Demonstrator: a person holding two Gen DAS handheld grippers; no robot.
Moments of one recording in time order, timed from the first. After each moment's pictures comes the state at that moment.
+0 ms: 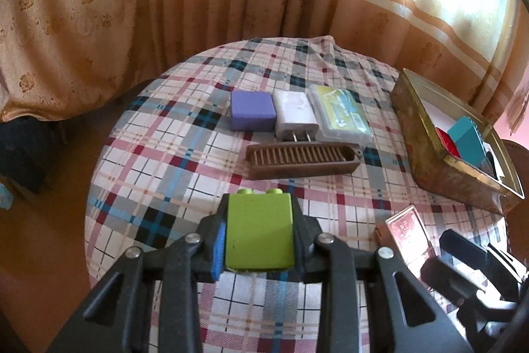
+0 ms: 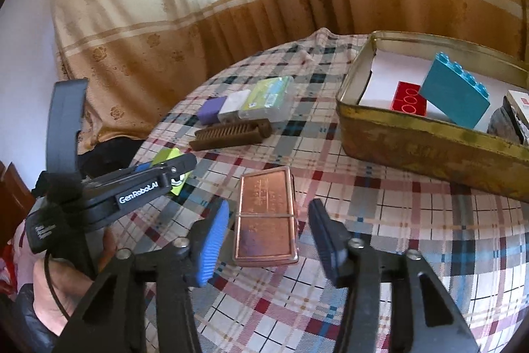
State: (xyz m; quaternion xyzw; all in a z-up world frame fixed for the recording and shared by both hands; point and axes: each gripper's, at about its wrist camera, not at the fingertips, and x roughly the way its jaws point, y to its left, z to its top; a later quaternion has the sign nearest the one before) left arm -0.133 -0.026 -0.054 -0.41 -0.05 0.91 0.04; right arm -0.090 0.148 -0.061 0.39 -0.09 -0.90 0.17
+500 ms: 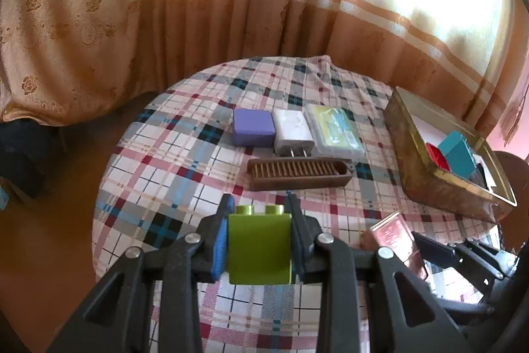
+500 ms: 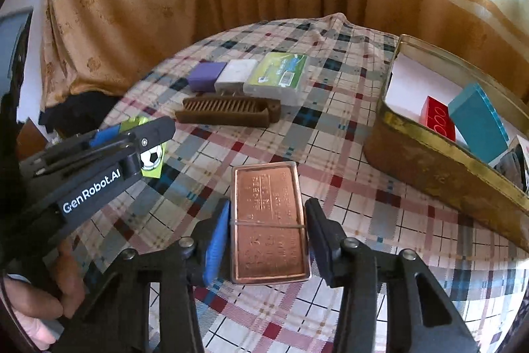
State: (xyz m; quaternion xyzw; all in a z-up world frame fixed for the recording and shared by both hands) left arm -0.124 -0.033 -0.046 -0.38 -0.07 0.92 0.05; right arm -0.111 0.111 -0.069 0.43 0.02 -0.89 0.13
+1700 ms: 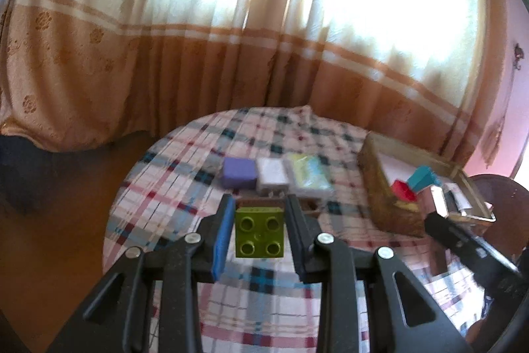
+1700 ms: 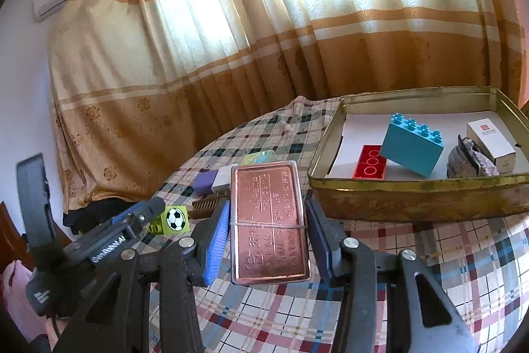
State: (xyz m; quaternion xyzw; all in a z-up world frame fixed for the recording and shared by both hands) left arm -0.094 -0.033 -0.018 -0.27 -0.09 0.96 0.07; right arm -0.065 0.169 -0.027 0.25 -0.13 -0.95 0.11
